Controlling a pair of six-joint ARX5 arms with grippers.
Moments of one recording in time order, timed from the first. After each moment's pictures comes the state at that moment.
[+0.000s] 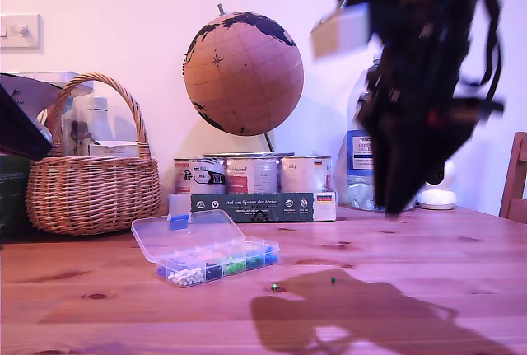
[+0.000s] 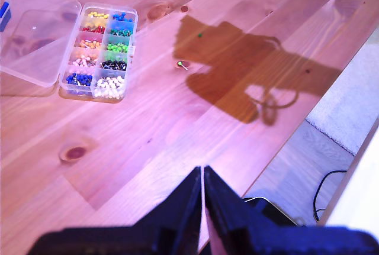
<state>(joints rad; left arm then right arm) -0.55 0.67 0.43 -0.45 0.35 0.00 0.57 1.65 1.16 -0.87 -0.09 -1.18</state>
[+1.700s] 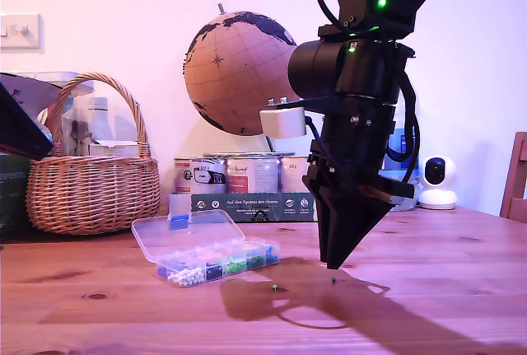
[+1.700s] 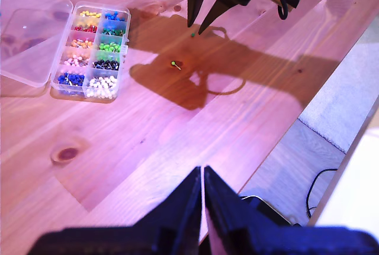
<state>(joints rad) -0.55 0.67 0.43 -0.45 0.37 0.00 0.58 1.93 1.32 -0.75 -0.12 -1.23</state>
